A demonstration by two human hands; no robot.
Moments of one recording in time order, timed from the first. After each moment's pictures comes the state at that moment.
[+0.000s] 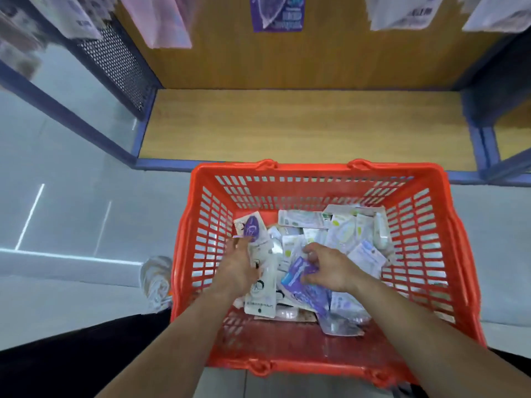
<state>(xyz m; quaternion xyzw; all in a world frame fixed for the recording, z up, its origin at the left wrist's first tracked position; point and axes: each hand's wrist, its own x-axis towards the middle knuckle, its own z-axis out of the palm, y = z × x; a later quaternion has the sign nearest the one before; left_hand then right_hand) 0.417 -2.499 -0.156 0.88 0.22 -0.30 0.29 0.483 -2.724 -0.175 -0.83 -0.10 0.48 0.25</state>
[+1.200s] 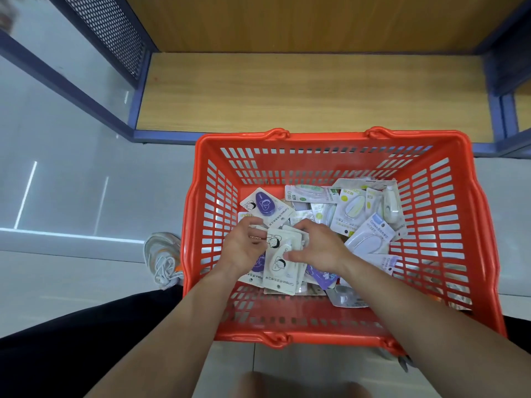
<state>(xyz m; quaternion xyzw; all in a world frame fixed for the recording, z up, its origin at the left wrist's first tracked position) 0.399 -2.490 -0.181 0.75 0.32 -0.23 0.53 0.458 -2.683 -0.175 -0.85 -0.07 0.41 0.31</state>
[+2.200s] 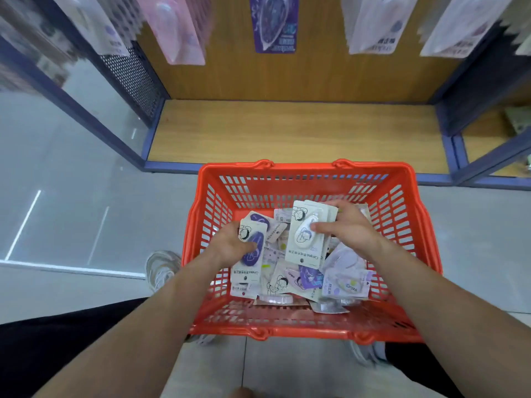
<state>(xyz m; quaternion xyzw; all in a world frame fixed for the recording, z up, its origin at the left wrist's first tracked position) 0.427 -2.485 -0.095 0.84 0.24 -0.27 0.41 0.512 -2.750 -0.112 -0.75 0.11 0.34 0.56</state>
